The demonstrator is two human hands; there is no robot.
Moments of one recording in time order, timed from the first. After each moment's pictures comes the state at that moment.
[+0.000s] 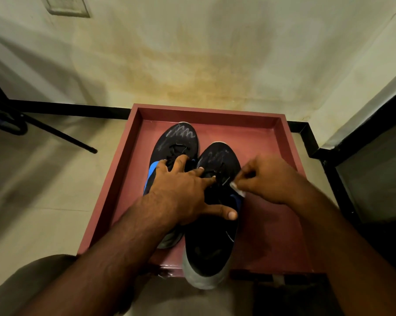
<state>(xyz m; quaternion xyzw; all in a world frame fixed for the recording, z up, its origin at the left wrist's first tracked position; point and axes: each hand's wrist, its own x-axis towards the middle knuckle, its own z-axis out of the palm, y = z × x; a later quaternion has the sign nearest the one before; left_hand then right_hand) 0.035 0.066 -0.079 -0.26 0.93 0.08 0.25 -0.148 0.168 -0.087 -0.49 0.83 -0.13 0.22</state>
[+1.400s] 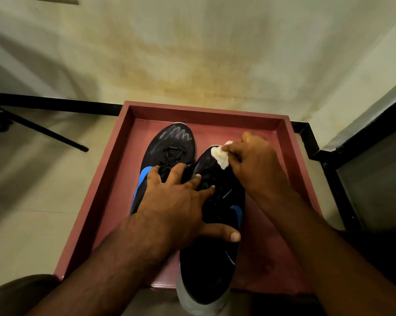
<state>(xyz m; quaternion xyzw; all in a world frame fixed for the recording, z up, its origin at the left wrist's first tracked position) 0.032 0.067 -0.085 -0.26 0.93 0.08 0.25 -0.147 0.117 -0.115 -0.52 0.84 -0.18 -0.04</state>
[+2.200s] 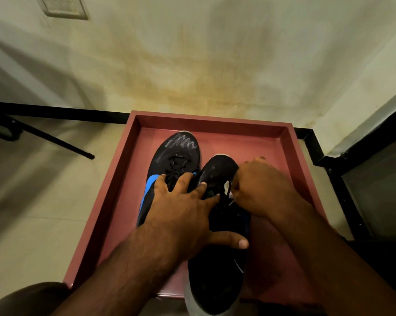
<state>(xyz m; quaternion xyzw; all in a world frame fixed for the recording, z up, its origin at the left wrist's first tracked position) 0.033 0.068 -0.090 -0.25 0.93 0.08 0.24 -0.134 0.128 -0.100 -0.54 0.84 0.02 0.09</state>
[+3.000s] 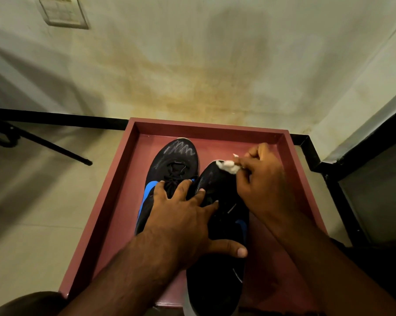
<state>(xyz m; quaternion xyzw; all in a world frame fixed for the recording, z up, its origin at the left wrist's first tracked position) 0.033 0.066 -0.091 -0.25 0.93 0.08 0.25 -0.143 0.131 -0.113 -0.49 0.81 -0.30 -0.04</state>
